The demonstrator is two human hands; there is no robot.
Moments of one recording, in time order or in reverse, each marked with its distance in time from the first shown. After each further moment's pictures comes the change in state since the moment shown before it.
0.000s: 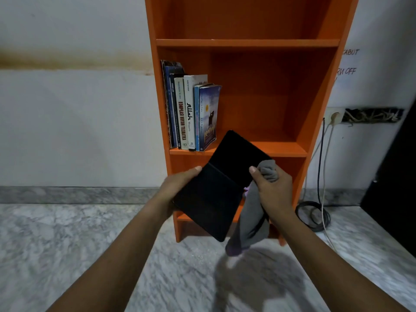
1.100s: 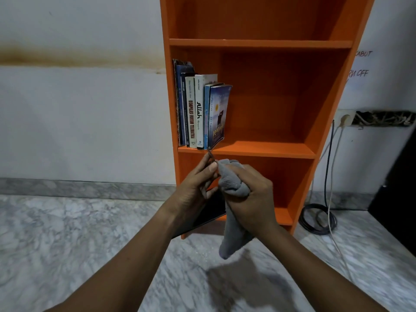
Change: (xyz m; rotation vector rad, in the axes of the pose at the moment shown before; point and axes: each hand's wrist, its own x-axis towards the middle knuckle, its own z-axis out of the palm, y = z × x) left_hand -0.005 -0.019 0.015 -0.471 -0.439 0.222; right_hand -0.040 -0.043 0.037 -0.109 -0.219 -0.572
